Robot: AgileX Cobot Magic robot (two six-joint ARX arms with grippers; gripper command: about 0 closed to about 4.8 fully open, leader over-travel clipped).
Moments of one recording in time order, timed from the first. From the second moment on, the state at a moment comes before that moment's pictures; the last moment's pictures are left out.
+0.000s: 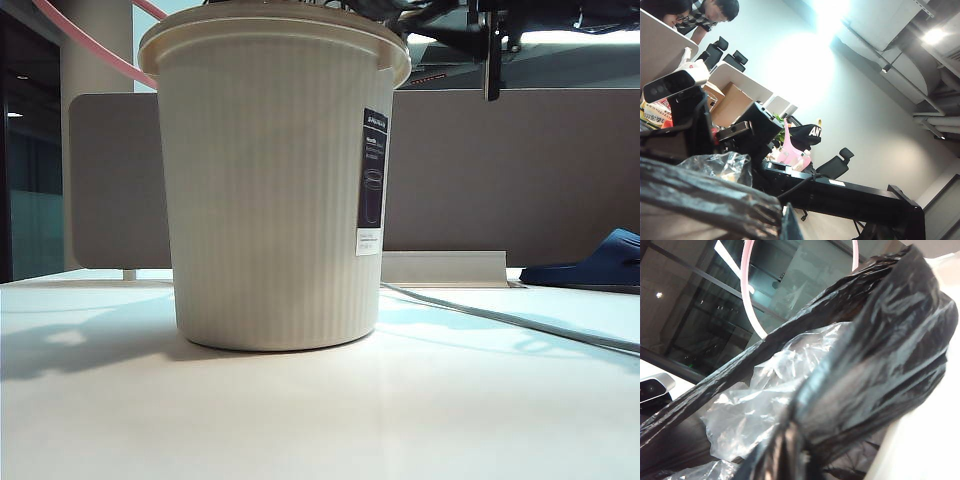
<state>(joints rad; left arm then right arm) -0.56 1.20 0.89 0.72 0.67 -0.93 0.15 1.63 1.20 0.53 -1.15 1.13</state>
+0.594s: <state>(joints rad) -0.56 1.20 0.89 0.68 0.67 -0.87 0.15 1.63 1.21 0.82 -1.13 1.32</state>
